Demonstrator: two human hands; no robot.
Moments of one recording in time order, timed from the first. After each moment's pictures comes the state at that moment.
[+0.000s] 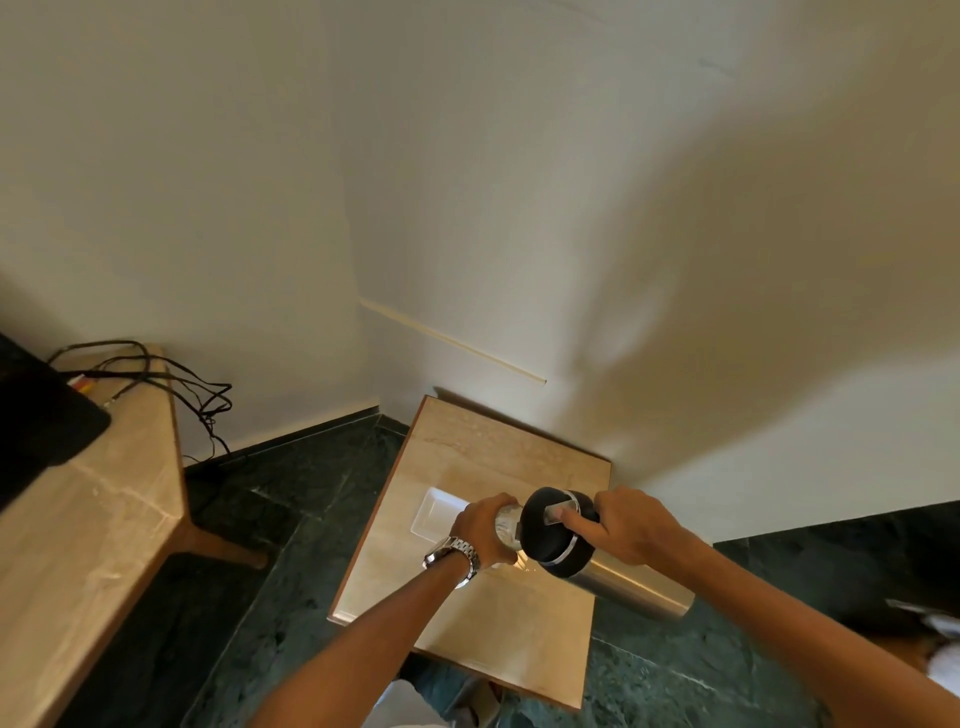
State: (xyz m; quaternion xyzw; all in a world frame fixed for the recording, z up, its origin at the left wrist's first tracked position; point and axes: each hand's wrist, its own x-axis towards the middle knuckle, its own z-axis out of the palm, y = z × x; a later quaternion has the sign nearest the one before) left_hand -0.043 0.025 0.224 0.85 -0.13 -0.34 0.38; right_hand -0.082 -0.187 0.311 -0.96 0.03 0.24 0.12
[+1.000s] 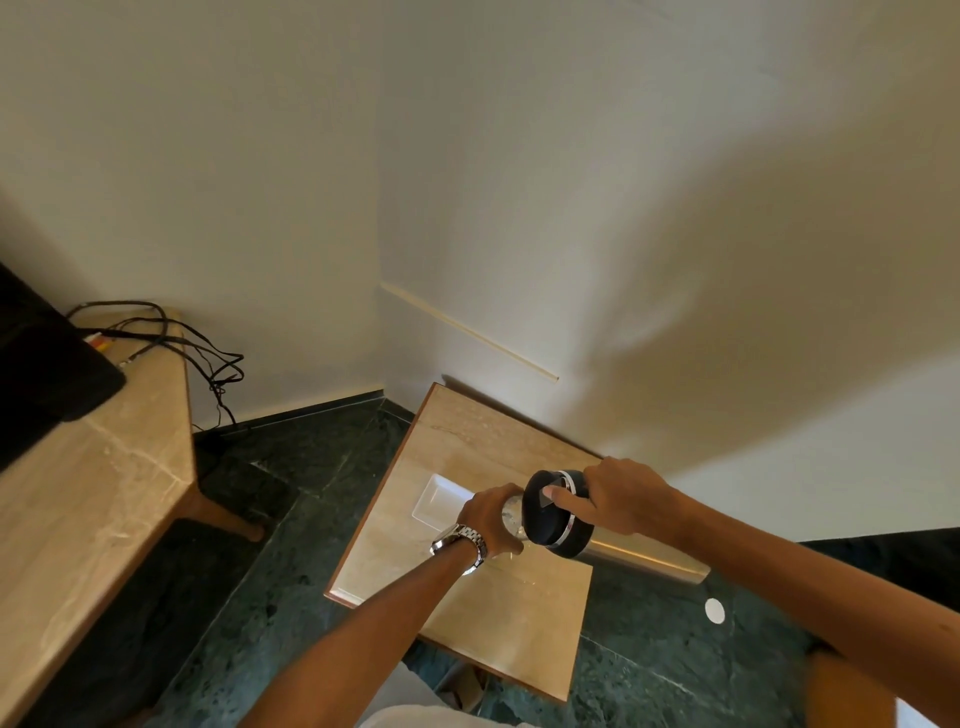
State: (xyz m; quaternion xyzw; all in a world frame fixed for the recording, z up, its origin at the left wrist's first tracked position) left_hand -0.044 0.035 0.222 0.85 -0.11 -0.34 0.39; right_hand -0.044 -0.151 0.334 -0.97 -0.07 0.23 0.03
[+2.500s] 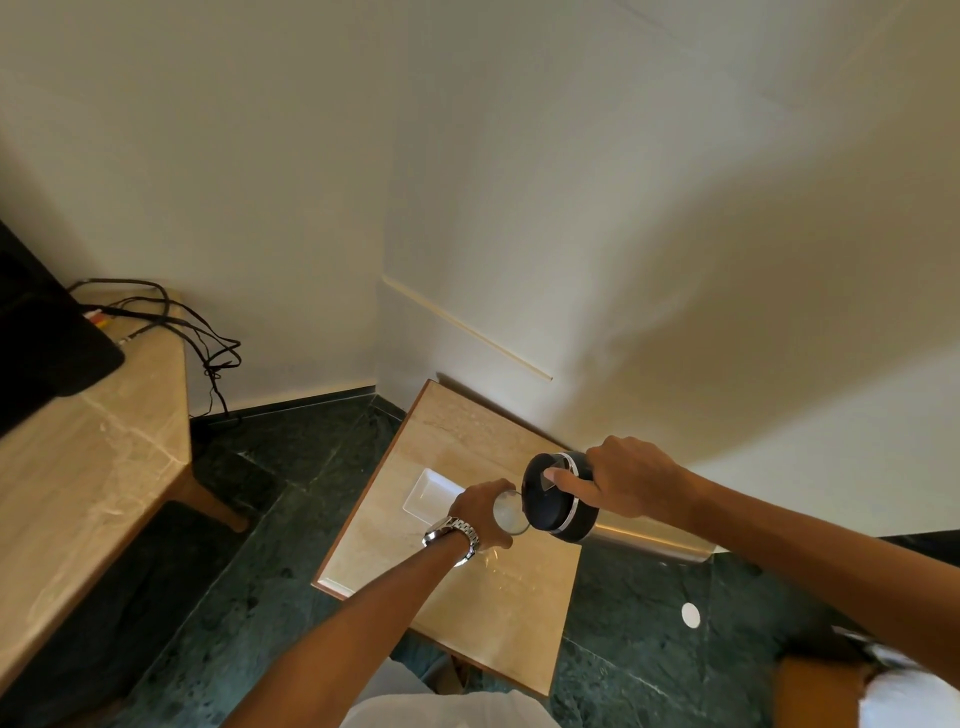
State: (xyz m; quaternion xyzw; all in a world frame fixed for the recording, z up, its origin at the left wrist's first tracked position) left_hand -0.055 0.050 0.223 0.86 -0.14 -0.32 0.37; right_hand -0.047 -0.118 0.398 -0.97 -0.08 0.24 0.00
